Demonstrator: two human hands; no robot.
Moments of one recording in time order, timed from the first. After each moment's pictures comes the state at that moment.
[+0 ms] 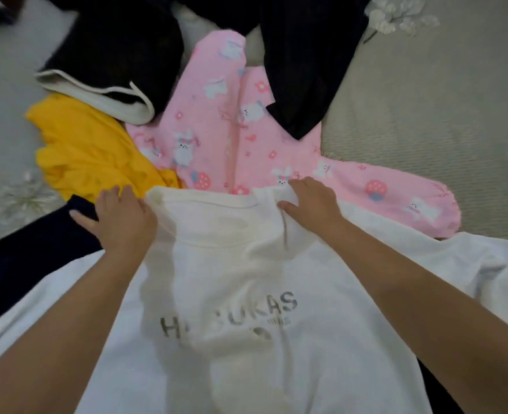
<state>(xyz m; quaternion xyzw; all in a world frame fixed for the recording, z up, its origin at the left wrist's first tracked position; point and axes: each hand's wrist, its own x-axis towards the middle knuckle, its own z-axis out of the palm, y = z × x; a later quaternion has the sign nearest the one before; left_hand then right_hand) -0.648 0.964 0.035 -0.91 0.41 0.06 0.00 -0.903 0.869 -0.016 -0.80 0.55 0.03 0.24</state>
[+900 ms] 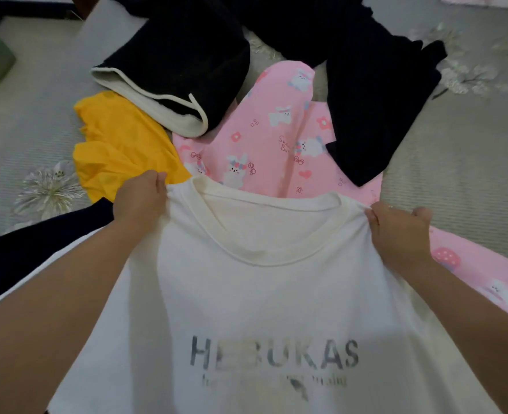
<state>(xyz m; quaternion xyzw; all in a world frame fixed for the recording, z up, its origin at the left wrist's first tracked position) -0.549 0.910 0.002 -0.88 0.46 0.07 -0.13 -0.911 0.815 -0.042 -0.84 0.50 -0.18 -0.07</state>
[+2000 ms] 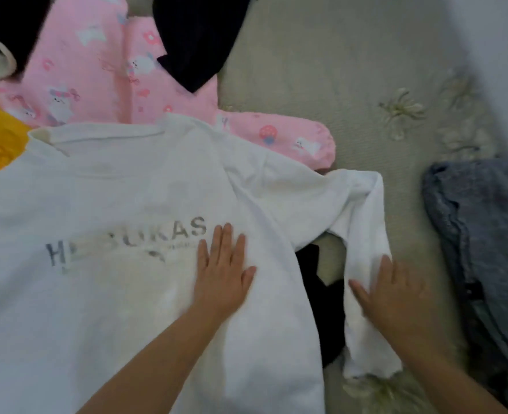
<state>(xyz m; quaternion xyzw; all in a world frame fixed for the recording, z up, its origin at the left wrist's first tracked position) -0.896 1.066 -0.021 -0.64 0.75 0.18 0.07 -1.153 1.087 0.005 -0.60 0.77 0.17 0.14</state>
